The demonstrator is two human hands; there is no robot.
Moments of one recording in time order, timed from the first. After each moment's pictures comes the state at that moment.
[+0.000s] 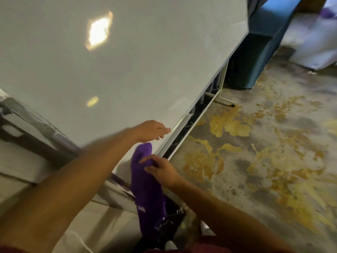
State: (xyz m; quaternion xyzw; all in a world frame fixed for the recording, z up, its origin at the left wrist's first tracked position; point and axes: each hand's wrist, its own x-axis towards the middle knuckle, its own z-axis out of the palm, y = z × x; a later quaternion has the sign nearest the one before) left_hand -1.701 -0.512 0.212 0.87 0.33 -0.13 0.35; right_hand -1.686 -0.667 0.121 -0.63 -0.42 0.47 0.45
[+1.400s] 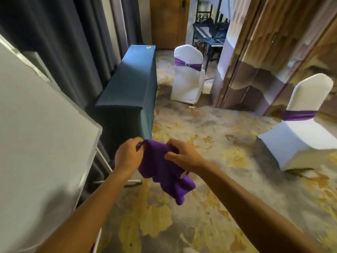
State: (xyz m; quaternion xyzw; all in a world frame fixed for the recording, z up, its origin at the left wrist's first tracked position) left_hand -0.673 -0.411 0.201 0.93 0.15 0.12 0.33; right_hand -0.613 -0.618 0.229 -0.86 -0.29 0.15 0.39
